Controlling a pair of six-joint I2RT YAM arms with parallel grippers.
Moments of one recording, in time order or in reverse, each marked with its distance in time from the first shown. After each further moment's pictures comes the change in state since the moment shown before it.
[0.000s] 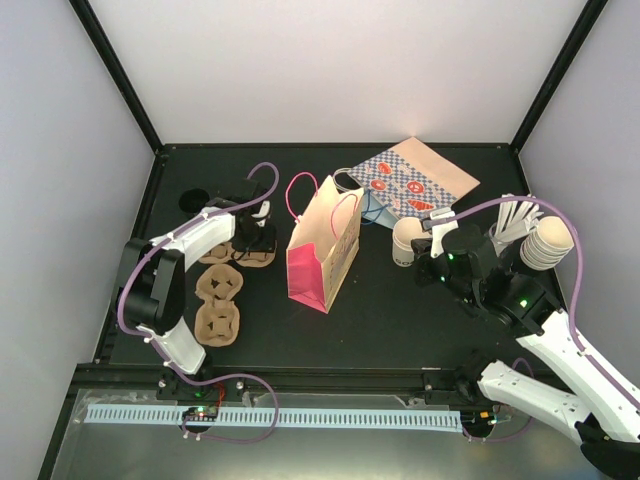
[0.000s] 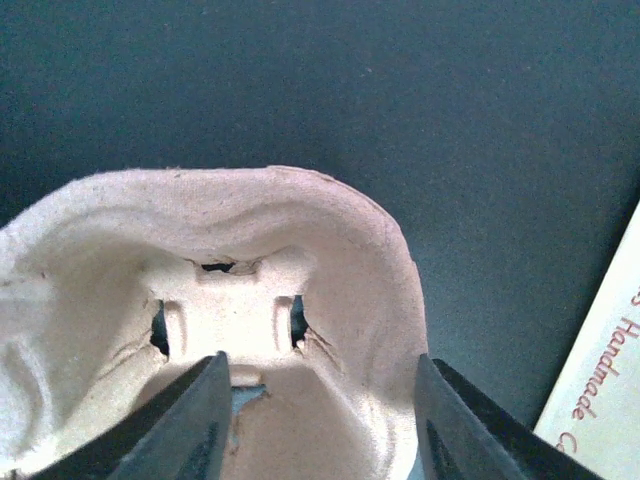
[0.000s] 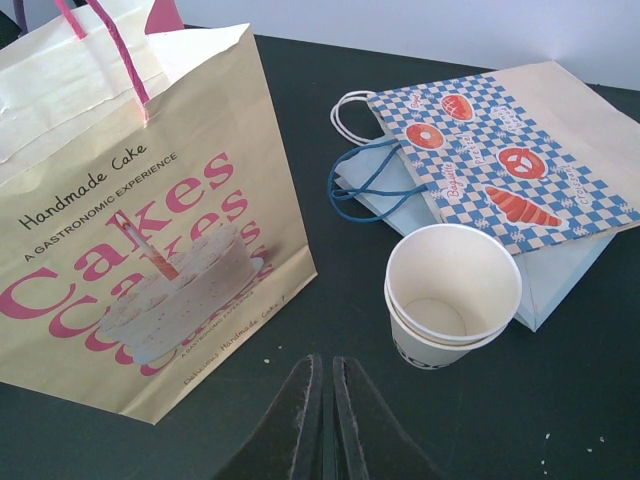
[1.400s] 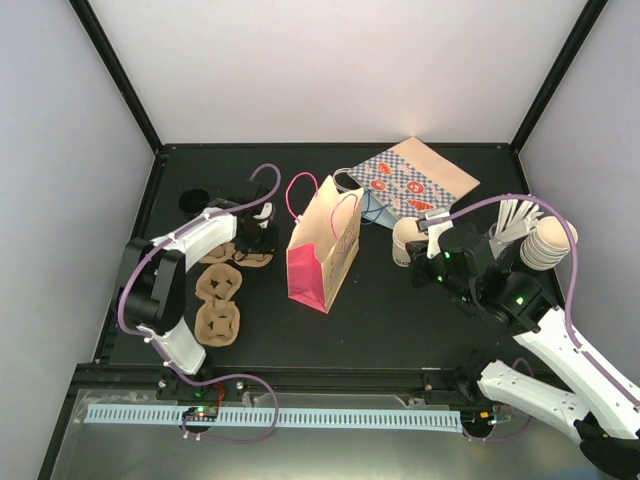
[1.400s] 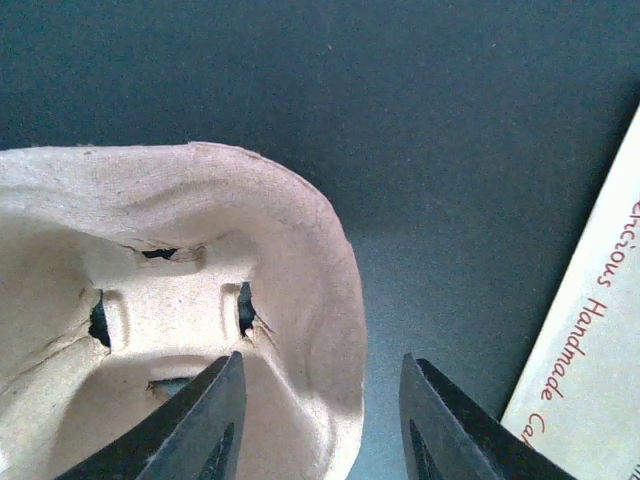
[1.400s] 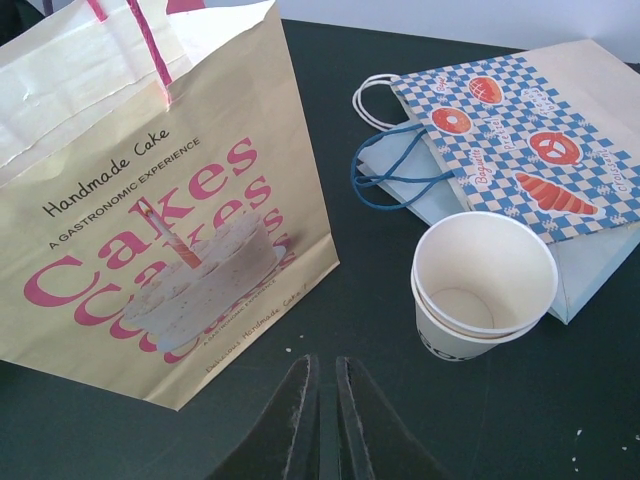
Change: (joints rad) left arm -0.012 -0.008 -0.002 -0.007 0.039 -0.007; right arm 0.000 0.018 -0.001 0.000 -0.048 0.021
